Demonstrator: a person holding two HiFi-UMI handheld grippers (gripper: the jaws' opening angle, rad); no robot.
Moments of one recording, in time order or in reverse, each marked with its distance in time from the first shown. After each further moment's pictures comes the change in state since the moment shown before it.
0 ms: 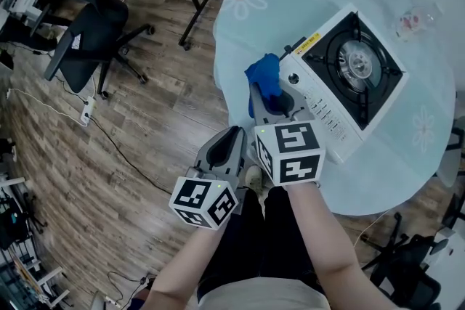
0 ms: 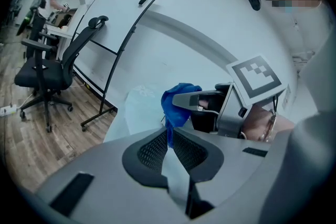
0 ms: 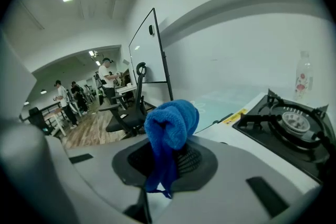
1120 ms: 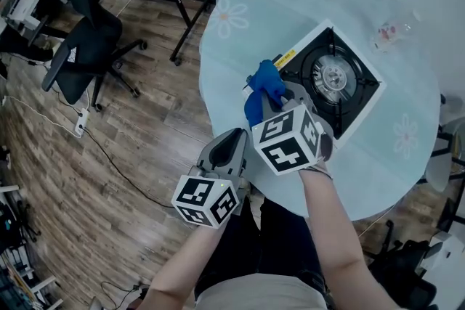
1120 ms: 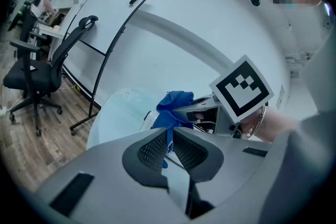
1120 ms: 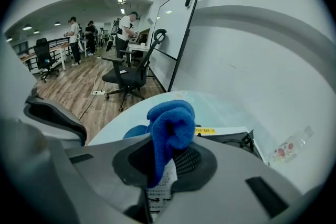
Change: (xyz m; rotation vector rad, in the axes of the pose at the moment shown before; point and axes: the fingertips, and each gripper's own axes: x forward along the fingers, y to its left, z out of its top) left arm 0.030 -0.048 0.016 0.027 -0.017 -0.067; right arm -0.017 -0.066 0.004 -0.495 0.297 -0.102
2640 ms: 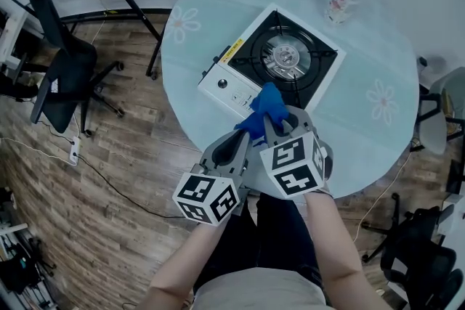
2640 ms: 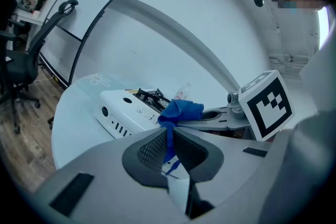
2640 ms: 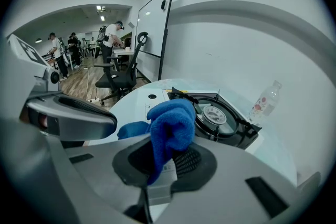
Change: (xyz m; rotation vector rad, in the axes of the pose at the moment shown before) left arm 0.019 -0.089 -0.038 0.034 0.104 -0.188; right arm -0.085 -0.014 -0.102 0.193 0.013 -0.055
